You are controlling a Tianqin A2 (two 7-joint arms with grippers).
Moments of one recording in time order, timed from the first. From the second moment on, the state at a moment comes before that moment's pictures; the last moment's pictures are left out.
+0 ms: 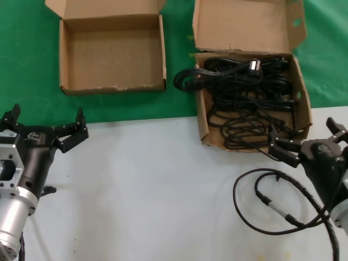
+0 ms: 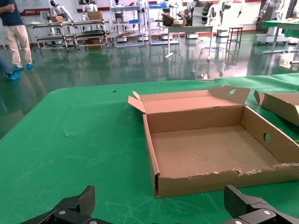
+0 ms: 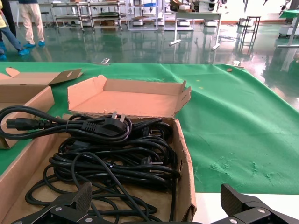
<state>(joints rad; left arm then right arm) -0.02 -0.30 1.61 -1.60 -1.78 0.02 -0.01 0.00 0.30 -1.60 1.60 1.80 0.00 0.00</state>
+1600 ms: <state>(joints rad) -0.02 -0.30 1.61 -1.60 -1.78 0.02 -0.01 0.05 0.48 -1.74 1.67 1.90 0.07 -0.02</state>
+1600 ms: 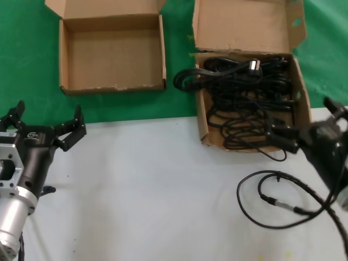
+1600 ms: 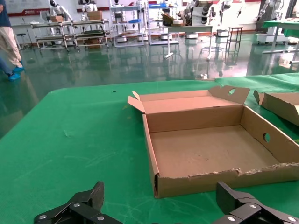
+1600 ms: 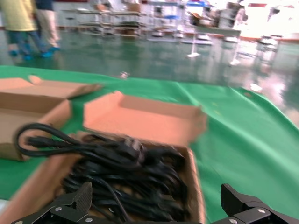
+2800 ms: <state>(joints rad) -0.02 -0.30 1.61 -1.60 -1.78 0.02 -0.01 1.10 0.56 -2.31 1.17 1.39 -0.80 -0.21</state>
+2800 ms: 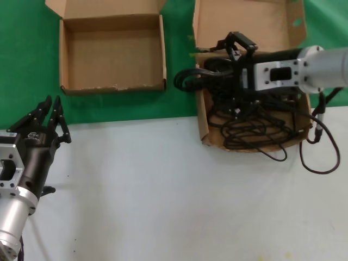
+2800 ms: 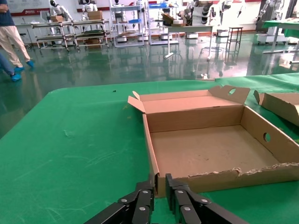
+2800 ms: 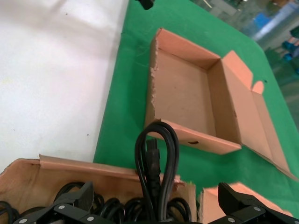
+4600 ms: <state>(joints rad) -0.02 -0.30 1.61 -1.60 -1.78 0.02 -0.01 1.08 0.55 -2.11 1.31 1.21 -0.91 -0.08</state>
